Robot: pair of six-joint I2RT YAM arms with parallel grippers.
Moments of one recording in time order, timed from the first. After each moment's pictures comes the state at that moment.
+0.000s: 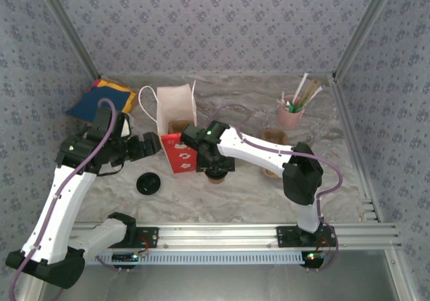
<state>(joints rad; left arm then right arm) -0.35 0.98 1.32 -1.32 0.06 -0.59 1.02 1.92 1.68 -1.26 0.13 1.00</state>
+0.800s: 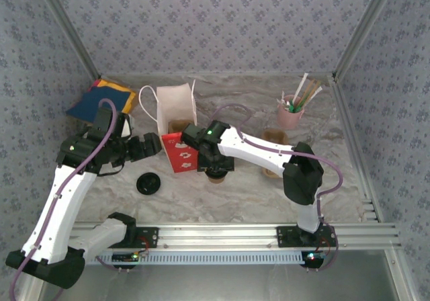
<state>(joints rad) -0.35 0.98 1.31 -1.32 0.08 -0.59 1.01 1.92 1.67 -1.25 0.13 0.99</state>
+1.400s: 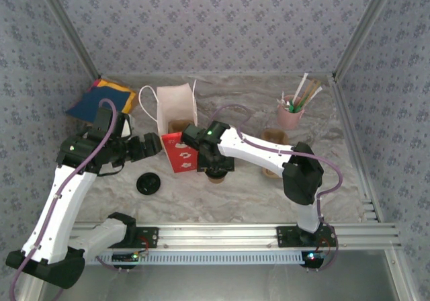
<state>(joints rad) -0.35 0.98 1.31 -1.32 0.08 -0.59 1.01 1.92 1.66 -1.24 0.12 0.99</state>
